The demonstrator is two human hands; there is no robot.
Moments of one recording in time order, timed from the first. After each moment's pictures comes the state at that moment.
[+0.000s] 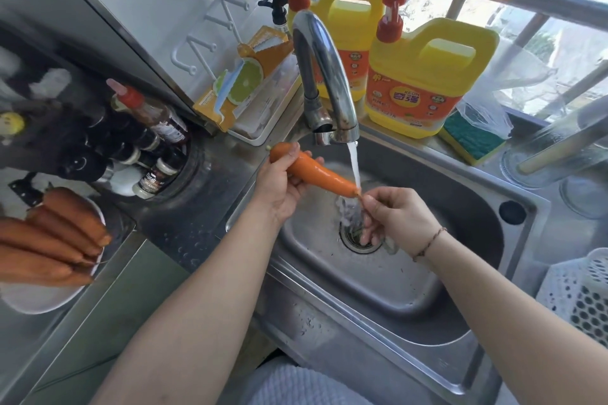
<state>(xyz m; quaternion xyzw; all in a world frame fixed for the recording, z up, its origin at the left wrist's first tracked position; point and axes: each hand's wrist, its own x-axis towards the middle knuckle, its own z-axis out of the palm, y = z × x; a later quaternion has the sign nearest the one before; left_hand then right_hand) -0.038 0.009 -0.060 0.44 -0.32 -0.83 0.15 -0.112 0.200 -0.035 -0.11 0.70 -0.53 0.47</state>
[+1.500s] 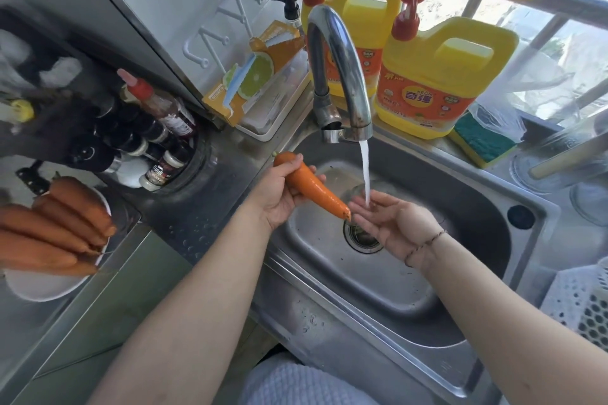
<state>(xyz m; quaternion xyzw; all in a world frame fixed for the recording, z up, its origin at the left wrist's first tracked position) -0.015 0.001 -0.056 0.44 -0.33 -0.83 0.06 -0.114 0.195 -0.080 0.20 0.45 -0.67 0.55</state>
